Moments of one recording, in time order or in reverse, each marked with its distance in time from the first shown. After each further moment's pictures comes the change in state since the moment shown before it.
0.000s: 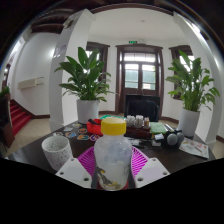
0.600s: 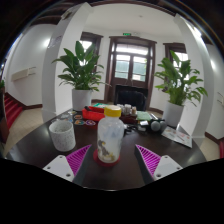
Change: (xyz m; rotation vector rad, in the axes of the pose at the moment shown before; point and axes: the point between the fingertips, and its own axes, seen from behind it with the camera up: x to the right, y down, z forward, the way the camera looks) arm 0.012 0.029 -0.086 -0.124 0.121 -0.027
